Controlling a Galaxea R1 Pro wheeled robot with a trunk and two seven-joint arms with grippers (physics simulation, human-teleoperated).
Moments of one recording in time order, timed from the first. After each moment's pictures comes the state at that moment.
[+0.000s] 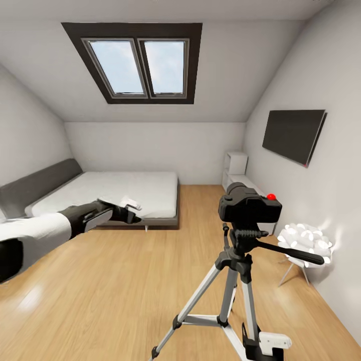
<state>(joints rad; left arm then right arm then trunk) -1.39 0.27 -1.71 -0.48 1.37 0.37 -0.13 0.02 0.01 0.04 -0.94 0.06 -0.35 -0.23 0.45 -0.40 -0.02</state>
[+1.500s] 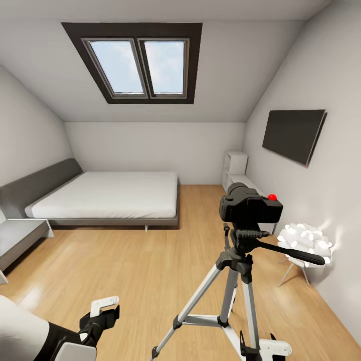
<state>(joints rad) -0.95 0.37 -2.35 -1.01 2.20 -0.71 0.56 0.02 0.01 0.04 -0.89 0.06 -0.36 -0.24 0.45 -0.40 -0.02</state>
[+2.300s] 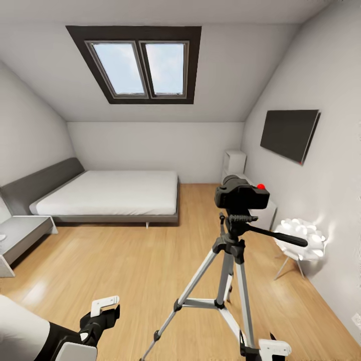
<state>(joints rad) -0.95 0.36 -2.35 -1.01 2.20 -0.71 0.56 0.02 0.02 0.04 -0.89 0.06 -0.36 -0.24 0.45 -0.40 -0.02</state>
